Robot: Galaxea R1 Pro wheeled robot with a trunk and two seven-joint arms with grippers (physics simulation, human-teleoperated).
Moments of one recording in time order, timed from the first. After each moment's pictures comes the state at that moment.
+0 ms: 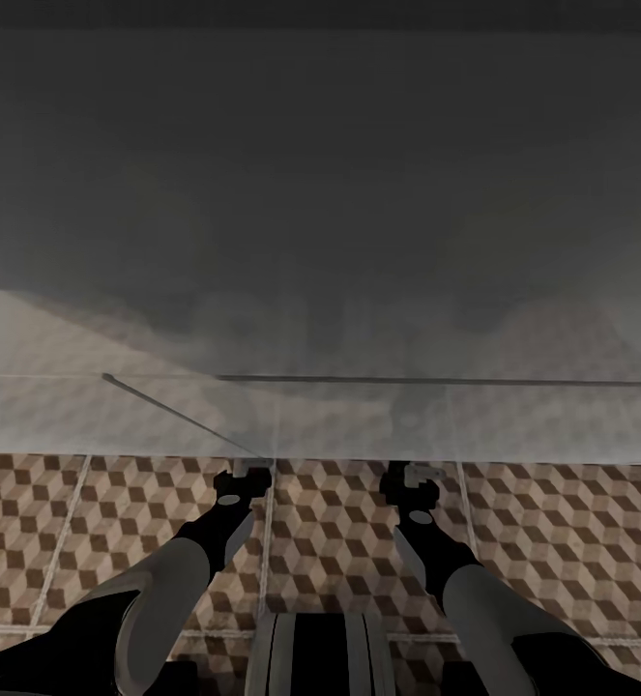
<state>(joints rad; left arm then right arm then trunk) -0.91 -0.17 0.22 -0.18 -0.28 -0.10 0.24 -0.80 0.13 0.03 -0.31 0.01 -0.14 -0.32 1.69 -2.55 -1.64</state>
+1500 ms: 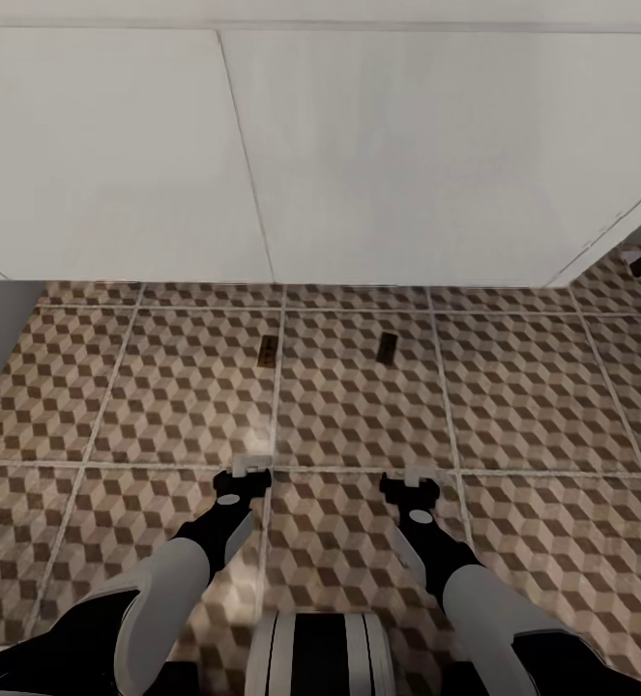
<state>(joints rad) -0.91 -0.17 0.22 -0.19 -0.27 -0.10 0.24 -0.80 0.13 0.03 -0.32 0.01 -0.14 -0.32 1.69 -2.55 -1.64</state>
